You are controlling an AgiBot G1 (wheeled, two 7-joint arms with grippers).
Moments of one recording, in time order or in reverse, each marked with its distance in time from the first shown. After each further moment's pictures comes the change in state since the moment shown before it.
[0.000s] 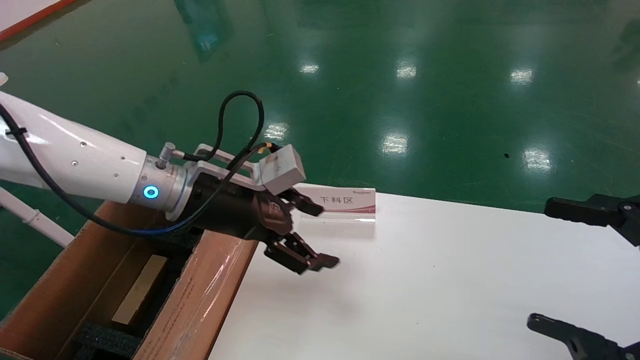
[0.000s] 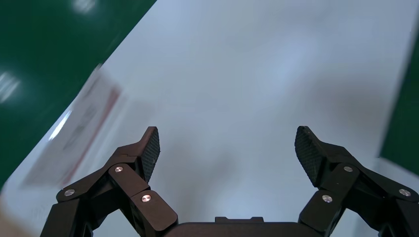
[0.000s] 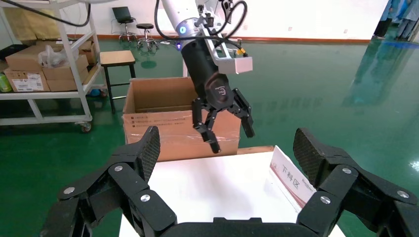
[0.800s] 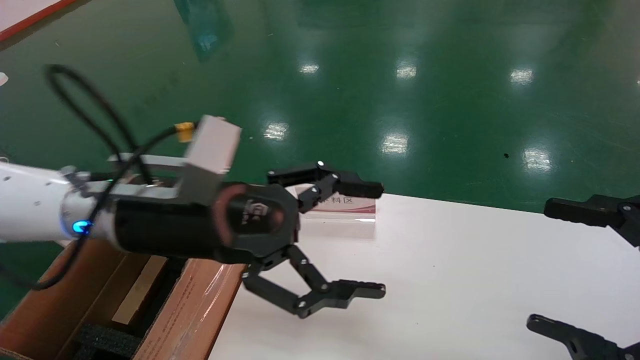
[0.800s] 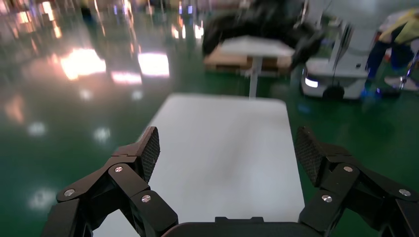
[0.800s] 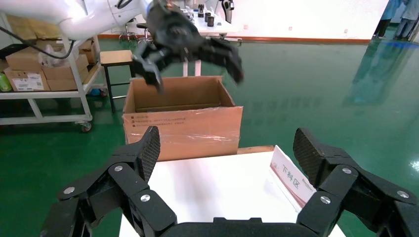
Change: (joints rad) left arm 0.525 0.046 -0.746 -0.001 -0.341 0.264 0.404; right arm -0.002 -0.003 0.007 0.002 -0.005 -0.003 0.004
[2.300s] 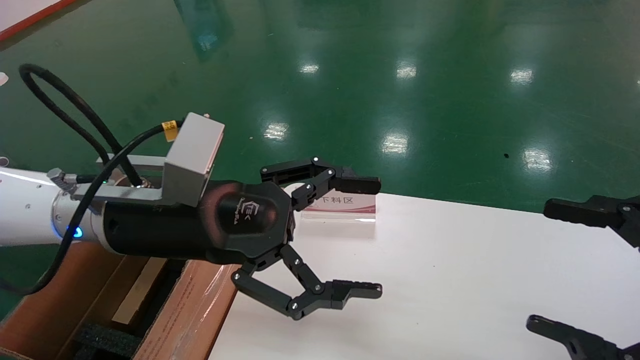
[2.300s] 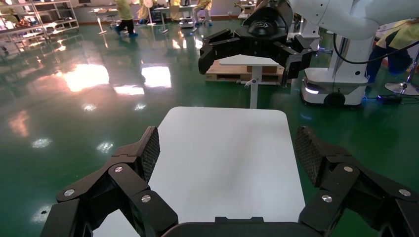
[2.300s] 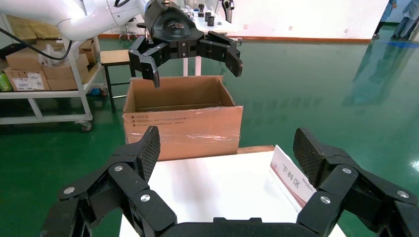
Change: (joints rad) left arm 0.067 0.006 -0.095 0.000 -0.044 0.034 0.051; right arm -0.002 -0.002 0.006 0.001 -0.004 -0.002 0.003
